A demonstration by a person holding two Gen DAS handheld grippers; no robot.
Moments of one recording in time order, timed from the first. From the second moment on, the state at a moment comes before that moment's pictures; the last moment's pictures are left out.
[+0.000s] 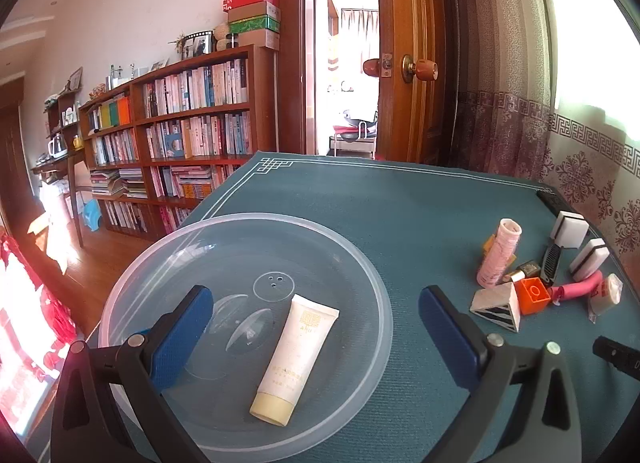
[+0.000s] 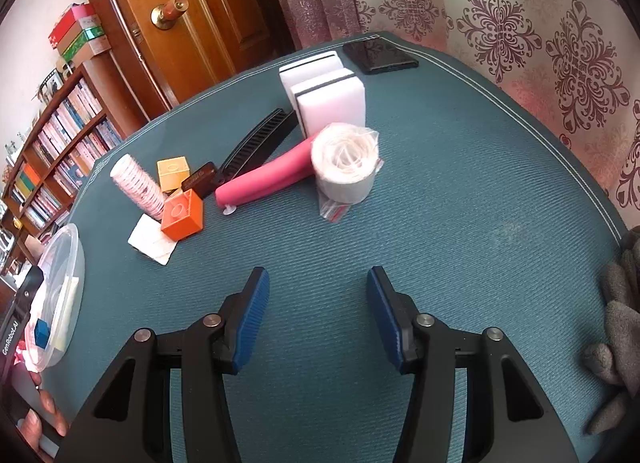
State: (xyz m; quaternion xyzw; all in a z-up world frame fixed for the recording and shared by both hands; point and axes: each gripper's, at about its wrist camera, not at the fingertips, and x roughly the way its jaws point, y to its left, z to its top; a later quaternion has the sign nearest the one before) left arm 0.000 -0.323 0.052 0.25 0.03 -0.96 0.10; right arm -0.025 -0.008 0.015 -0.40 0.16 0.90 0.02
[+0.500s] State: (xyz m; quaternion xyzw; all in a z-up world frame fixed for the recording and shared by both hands) left arm 0.001 -0.300 0.050 0.25 -0.01 -0.96 0.09; right arm -0.062 0.017 0.025 -0.37 0.18 0.91 0.03
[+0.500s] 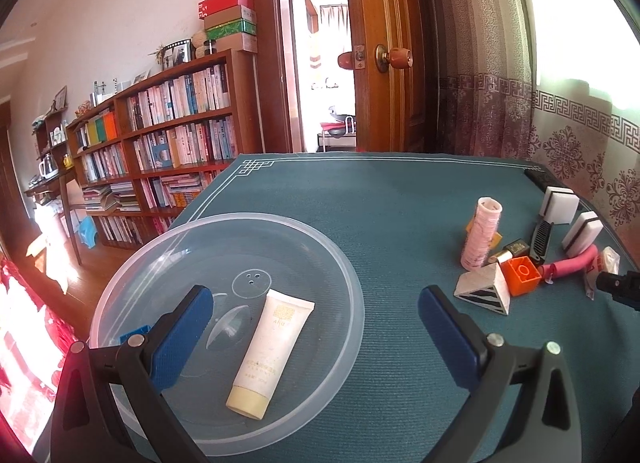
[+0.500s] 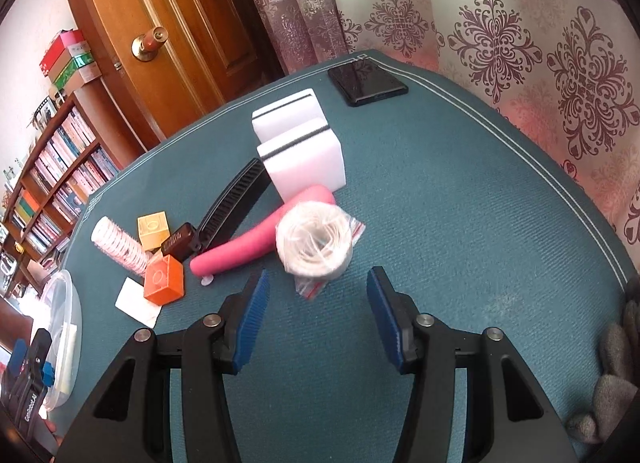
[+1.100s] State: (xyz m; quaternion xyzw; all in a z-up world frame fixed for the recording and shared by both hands) left arm -0.031 -0.245 0.067 0.28 -0.01 -0.96 0.01; right arm -0.073 0.025 0.021 -0.35 0.18 0.92 0.00
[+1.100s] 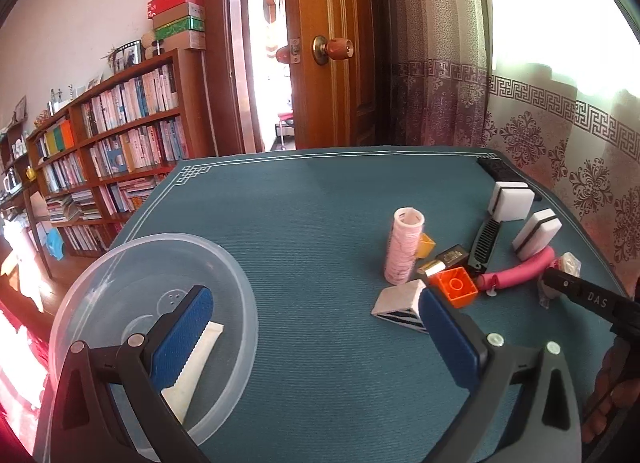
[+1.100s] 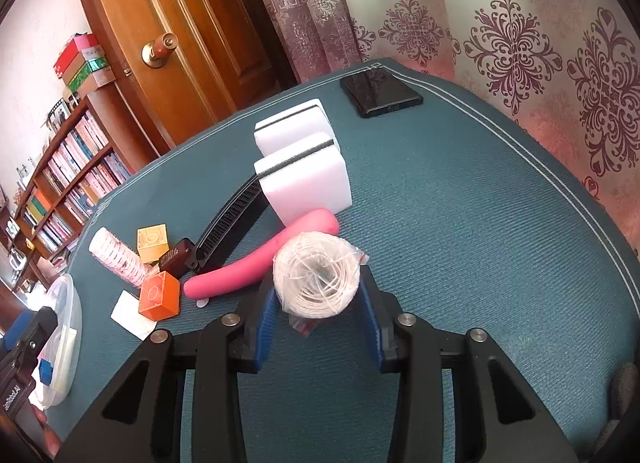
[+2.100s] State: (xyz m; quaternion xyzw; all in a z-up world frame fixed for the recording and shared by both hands) left arm -0.112 -0.206 0.047 0.34 0.04 -0.94 -0.07; right arm -0.063 0.026 0.026 -0.34 0.20 0.92 -0.01
